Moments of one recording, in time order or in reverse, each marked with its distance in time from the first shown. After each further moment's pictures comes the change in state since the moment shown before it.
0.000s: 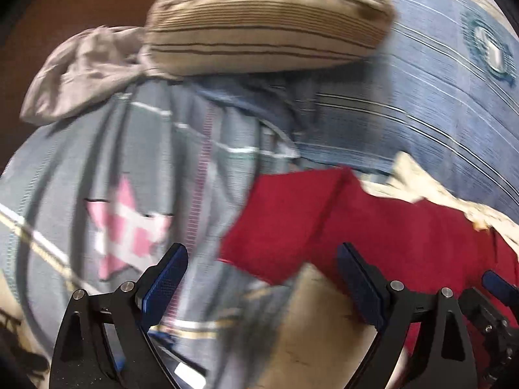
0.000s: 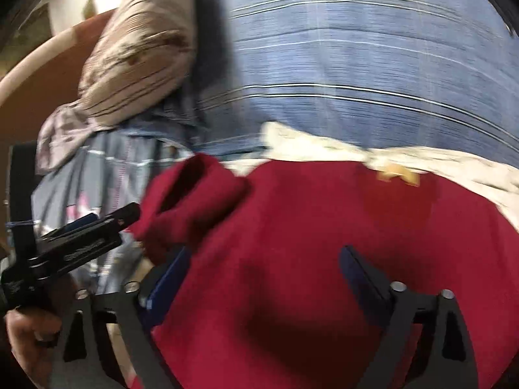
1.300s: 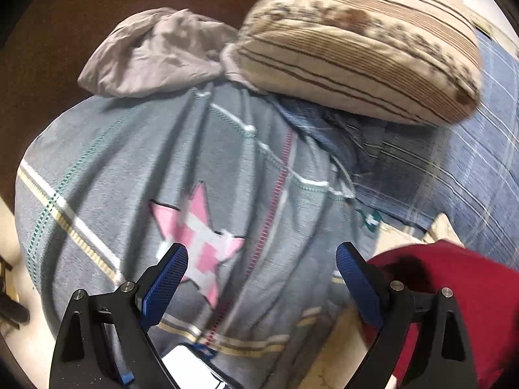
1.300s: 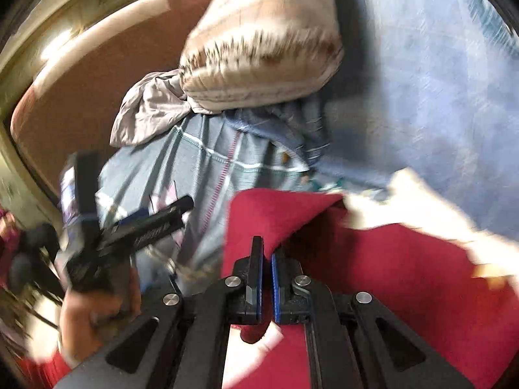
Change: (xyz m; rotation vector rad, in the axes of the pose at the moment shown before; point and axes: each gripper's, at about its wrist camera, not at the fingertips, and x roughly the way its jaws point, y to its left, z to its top) left arm -0.006 0.031 0.010 -0.210 -0.057 0.068; right arm -0.032 0.036 0.054 -0.314 0.074 0.238
